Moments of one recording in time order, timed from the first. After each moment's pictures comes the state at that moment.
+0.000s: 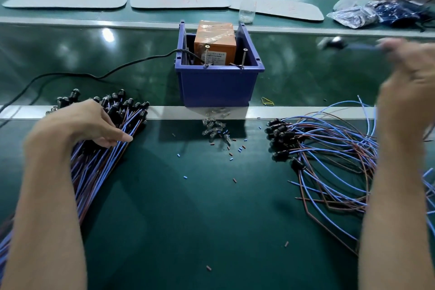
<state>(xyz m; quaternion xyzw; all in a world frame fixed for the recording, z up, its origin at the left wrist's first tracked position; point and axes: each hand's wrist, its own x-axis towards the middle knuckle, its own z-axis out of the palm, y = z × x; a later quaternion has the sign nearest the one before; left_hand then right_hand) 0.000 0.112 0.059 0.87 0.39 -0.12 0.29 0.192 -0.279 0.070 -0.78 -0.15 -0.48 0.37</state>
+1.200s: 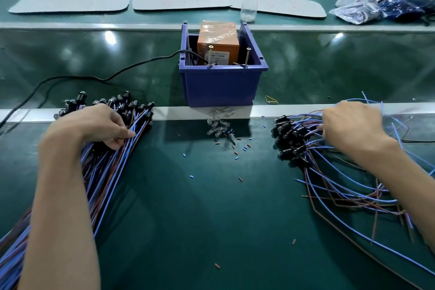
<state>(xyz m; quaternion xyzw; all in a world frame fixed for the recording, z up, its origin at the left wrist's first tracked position) 0.005 0.121 0.043 0.88 0.35 -0.12 0.28 0.169 -0.250 0.040 -0.94 -0.16 -0.05 -0.29</state>
